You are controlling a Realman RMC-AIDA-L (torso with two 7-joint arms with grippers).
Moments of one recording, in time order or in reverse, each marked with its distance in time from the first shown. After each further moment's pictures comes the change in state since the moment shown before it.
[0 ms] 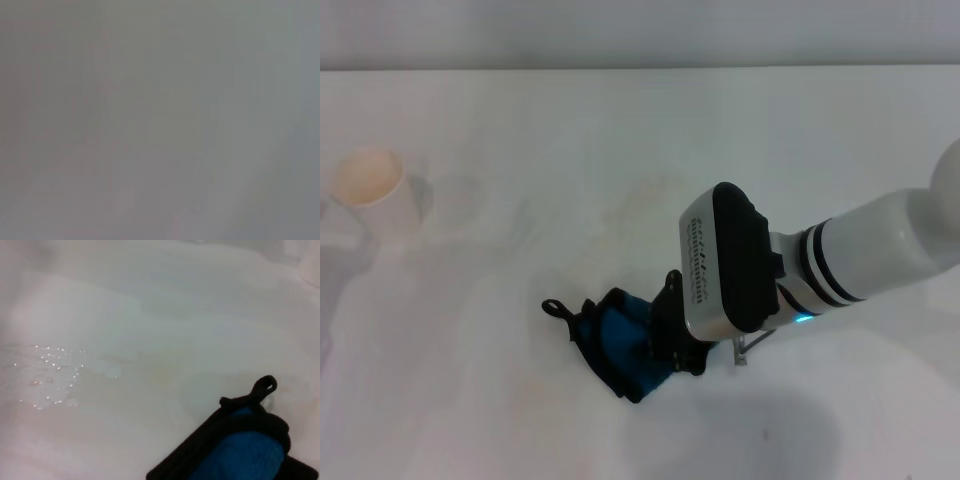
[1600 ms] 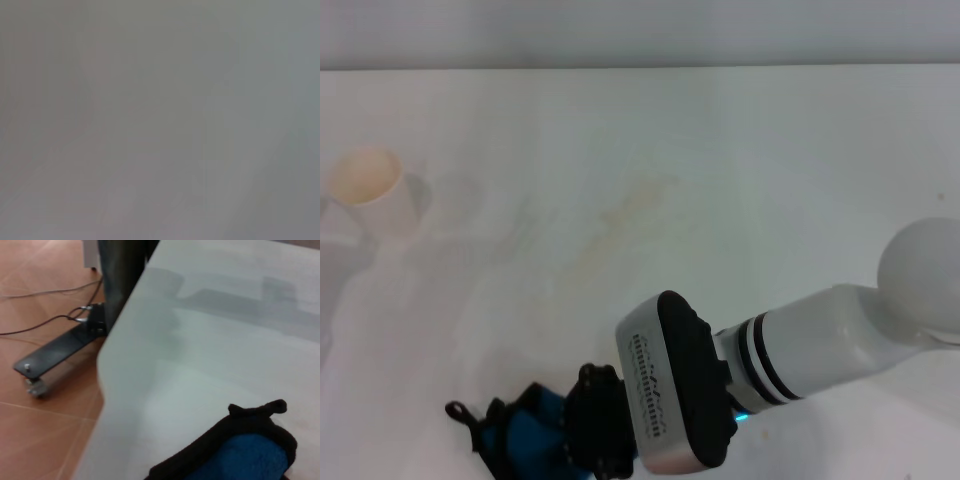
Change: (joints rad) left arm -0.003 0.000 0.000 0.009 0.001 -0.003 0.000; right arm 0.018 0.013 -0.341 0.015 0.490 0.180 -0.317
